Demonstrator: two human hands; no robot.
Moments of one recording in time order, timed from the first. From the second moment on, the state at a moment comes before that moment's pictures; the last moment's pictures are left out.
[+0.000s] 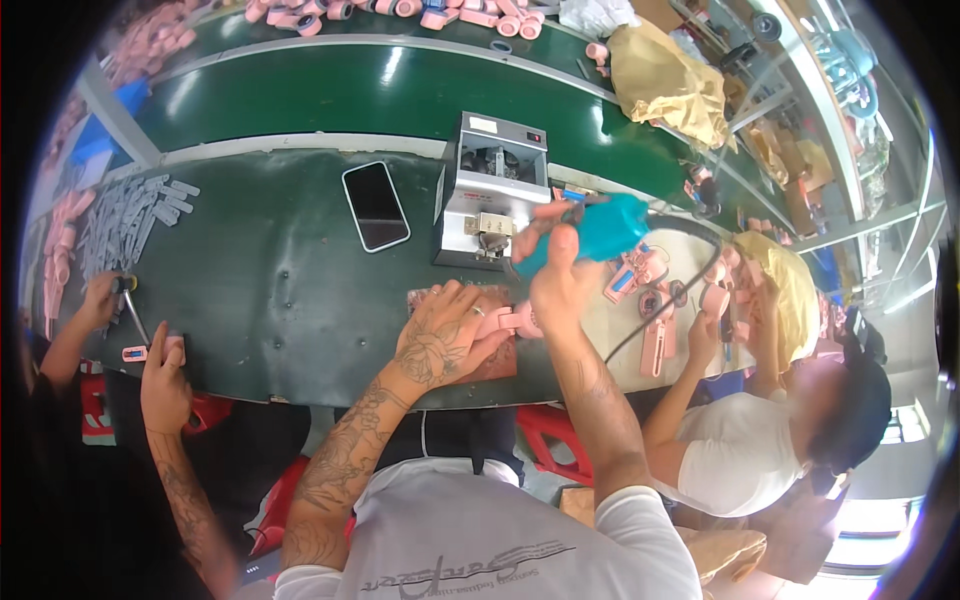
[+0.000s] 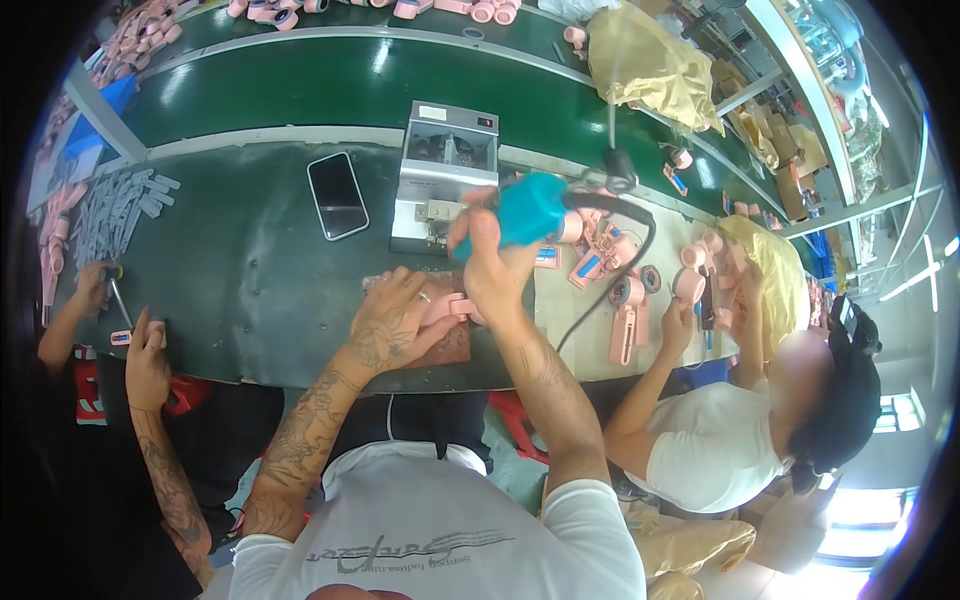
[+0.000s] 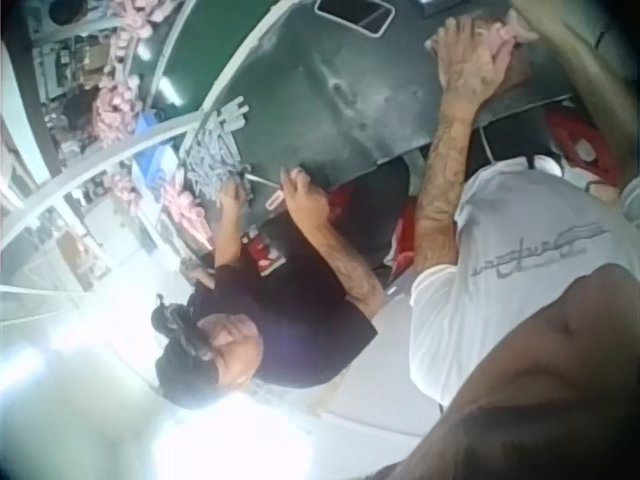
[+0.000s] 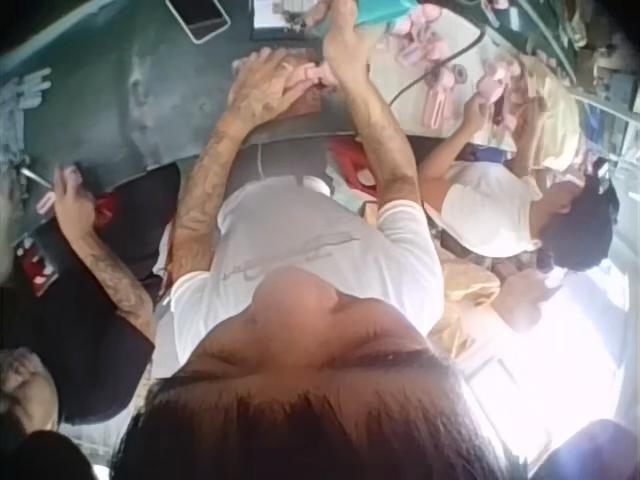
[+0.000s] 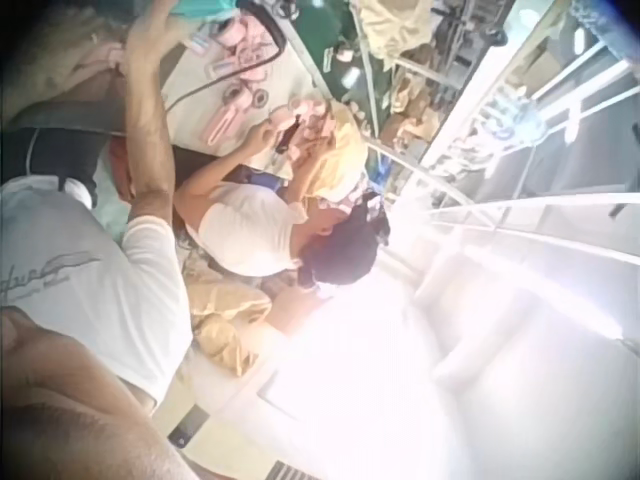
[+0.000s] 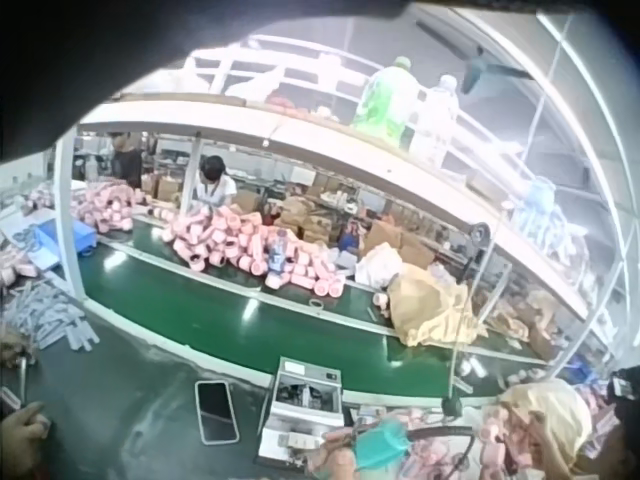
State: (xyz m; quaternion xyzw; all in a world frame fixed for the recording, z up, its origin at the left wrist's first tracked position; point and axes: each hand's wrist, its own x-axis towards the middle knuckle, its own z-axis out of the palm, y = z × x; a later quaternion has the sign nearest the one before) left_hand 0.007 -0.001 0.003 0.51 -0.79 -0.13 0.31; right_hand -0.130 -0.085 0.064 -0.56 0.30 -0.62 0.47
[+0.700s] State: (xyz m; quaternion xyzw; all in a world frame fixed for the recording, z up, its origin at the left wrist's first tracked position) left_hand 0.007 0.002 0.001 0.50 -0.79 -0.13 0.32; right_hand -0.166 -0.039 0.057 -0.58 0.30 -0.59 0.48
